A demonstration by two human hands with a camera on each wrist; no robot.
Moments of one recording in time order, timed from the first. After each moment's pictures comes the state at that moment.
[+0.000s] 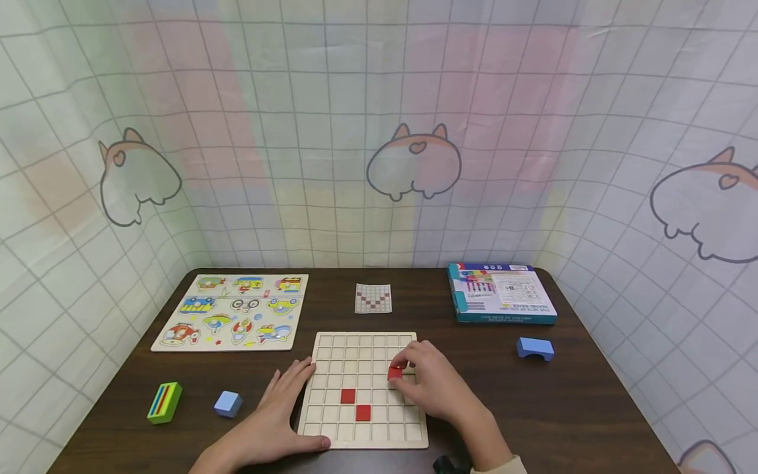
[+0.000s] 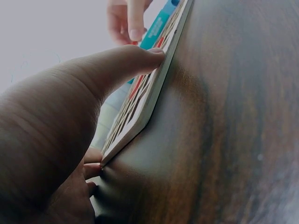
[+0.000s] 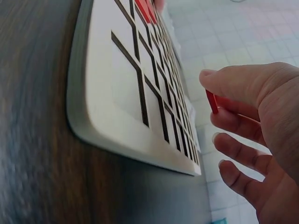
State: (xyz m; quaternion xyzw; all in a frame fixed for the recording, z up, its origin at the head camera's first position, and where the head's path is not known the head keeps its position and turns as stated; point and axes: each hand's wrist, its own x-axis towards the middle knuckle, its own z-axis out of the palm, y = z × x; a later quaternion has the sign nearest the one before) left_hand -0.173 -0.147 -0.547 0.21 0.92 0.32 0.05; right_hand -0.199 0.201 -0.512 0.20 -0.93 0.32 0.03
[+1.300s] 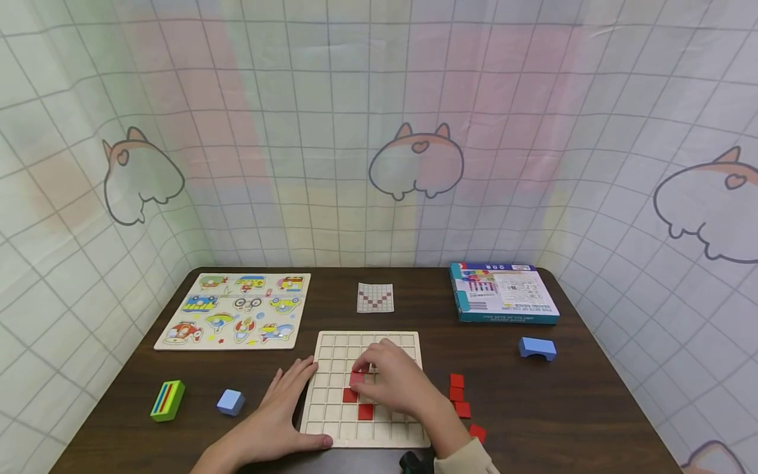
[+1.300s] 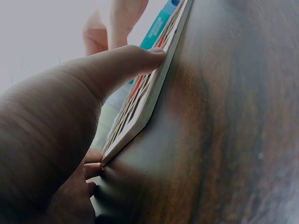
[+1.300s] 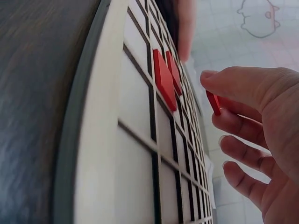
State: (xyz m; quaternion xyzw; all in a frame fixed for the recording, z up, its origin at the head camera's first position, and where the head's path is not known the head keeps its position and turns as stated) left_hand -0.176 -0.149 -0.551 0.21 0.92 0.32 0.06; right_hand -0.211 0.136 -0.506 0.27 -0.91 0.31 0.02
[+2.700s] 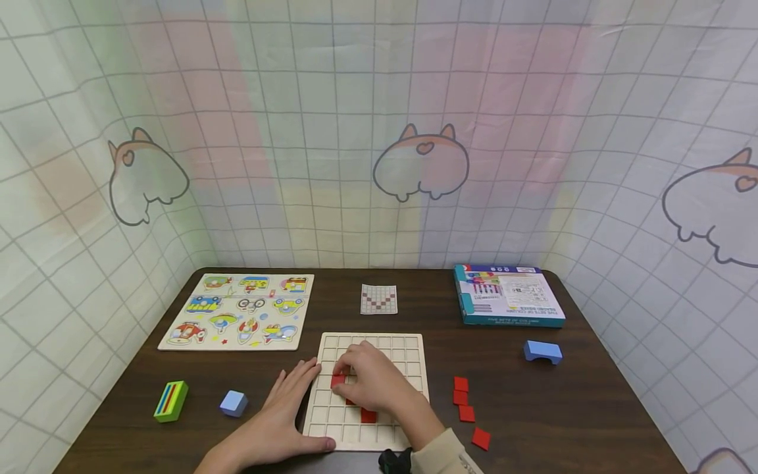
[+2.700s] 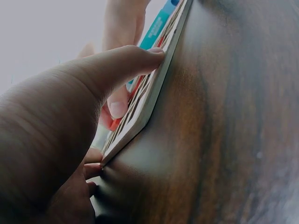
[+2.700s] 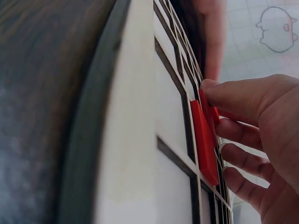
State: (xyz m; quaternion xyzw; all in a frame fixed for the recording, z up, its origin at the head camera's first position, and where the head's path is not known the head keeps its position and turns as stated) left_hand -0.176 -0.149 -0.546 0.22 0.92 0.32 0.07; right_hand -0.231 0.094 -0.521 0.30 -0.91 0.28 0.00
